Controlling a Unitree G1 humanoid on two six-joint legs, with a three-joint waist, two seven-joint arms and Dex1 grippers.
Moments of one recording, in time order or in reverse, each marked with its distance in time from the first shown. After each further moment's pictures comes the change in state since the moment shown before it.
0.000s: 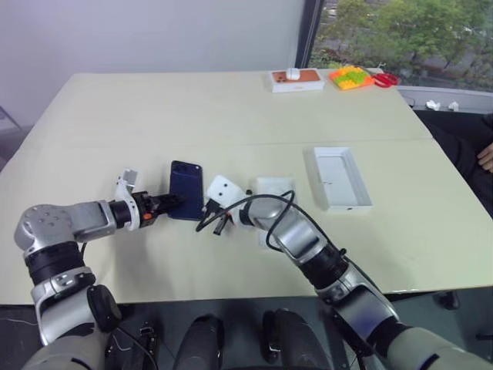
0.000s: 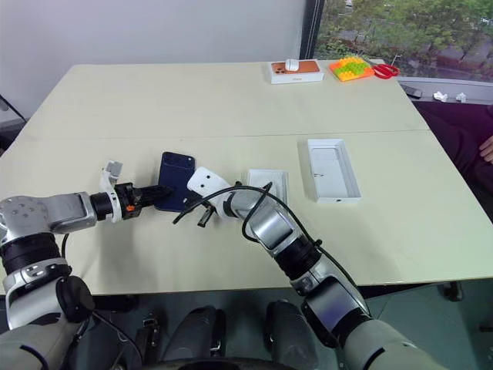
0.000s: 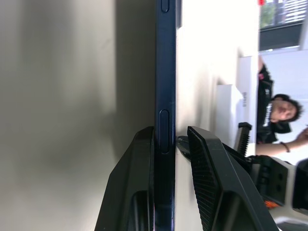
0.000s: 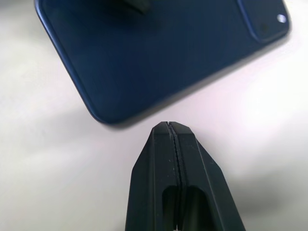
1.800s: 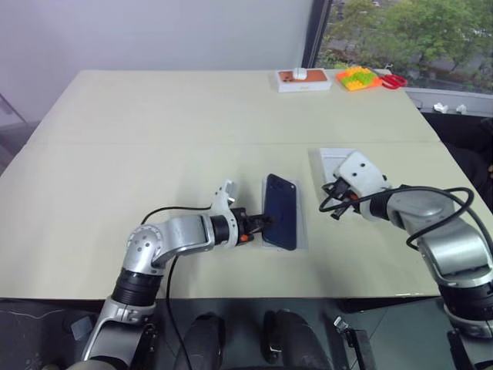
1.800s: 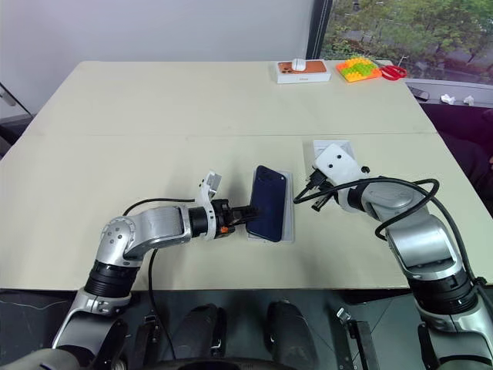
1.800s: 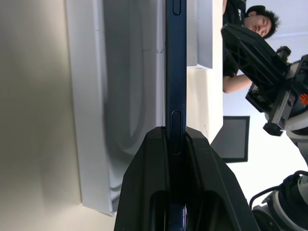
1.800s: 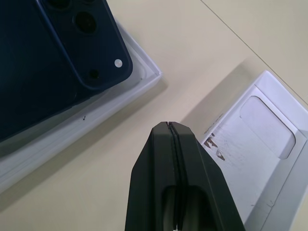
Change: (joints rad) left arm 0.172 -0.224 -0.757 -0.400 -0.977 -0.579 0.869; right arm 0.300 -0.664 -0.456 -0.538 0.190 0.210 0.107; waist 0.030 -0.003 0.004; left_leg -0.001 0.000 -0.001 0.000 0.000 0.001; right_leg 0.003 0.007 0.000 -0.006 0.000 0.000
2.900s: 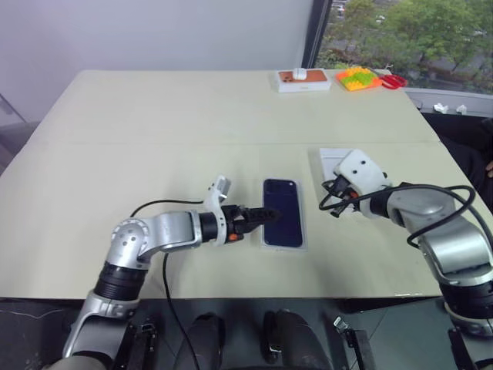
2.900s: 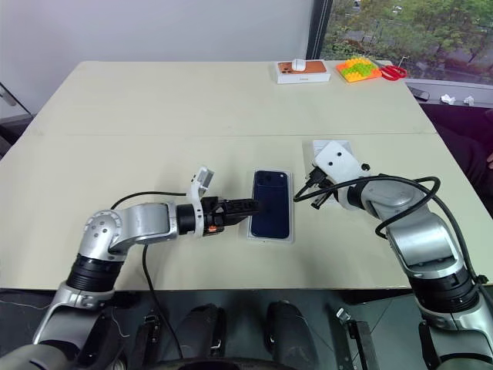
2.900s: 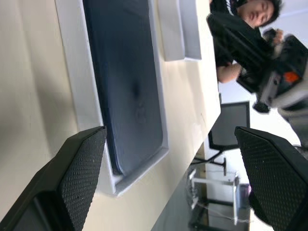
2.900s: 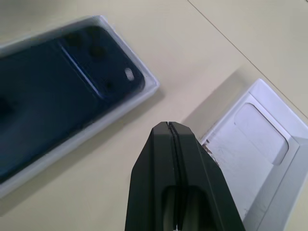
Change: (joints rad) left arm -0.017 0.219 0.017 -0.037 -0.012 0.102 -0.213; right arm -0.025 -0.004 0.005 -0.004 0.017 -0.001 -0.017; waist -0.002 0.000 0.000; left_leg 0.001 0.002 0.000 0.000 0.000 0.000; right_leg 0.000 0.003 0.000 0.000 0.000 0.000
